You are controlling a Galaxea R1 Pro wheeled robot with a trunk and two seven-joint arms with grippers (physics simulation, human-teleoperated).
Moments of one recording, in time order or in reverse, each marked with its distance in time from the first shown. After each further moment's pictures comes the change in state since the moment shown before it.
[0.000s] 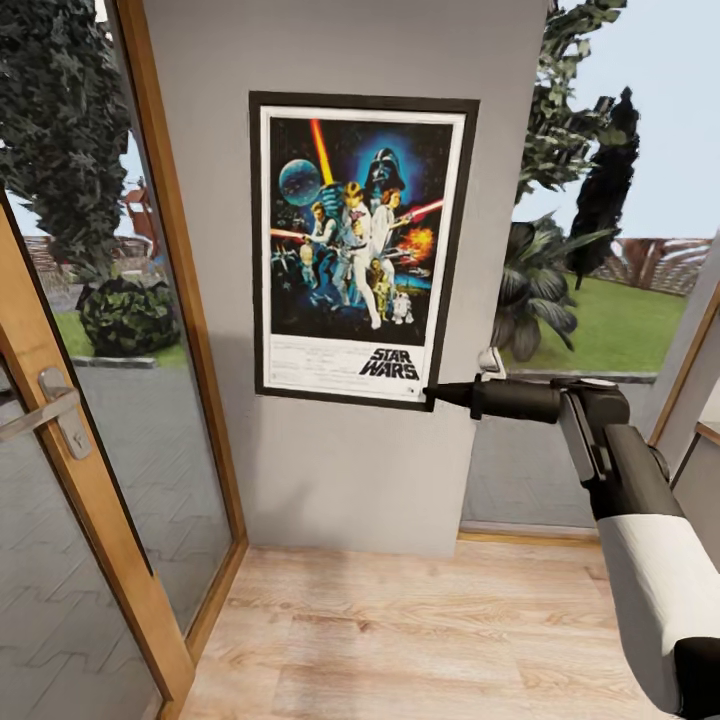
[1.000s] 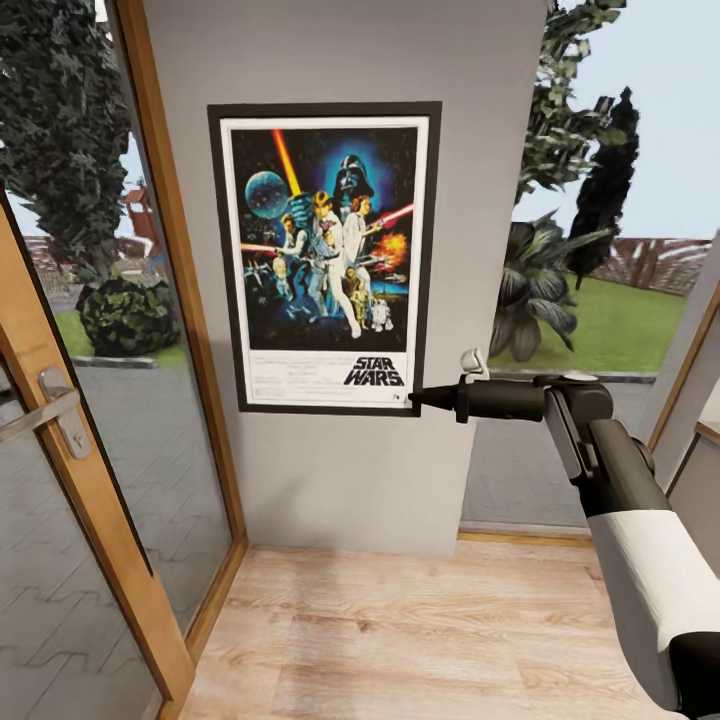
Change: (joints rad) left arm 0.000 0.002 0.000 0.000 0.001 0.000 -0.002; right arm -0.016 0.007 0.081 -0.007 -0.003 0.004 -0.011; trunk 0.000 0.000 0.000
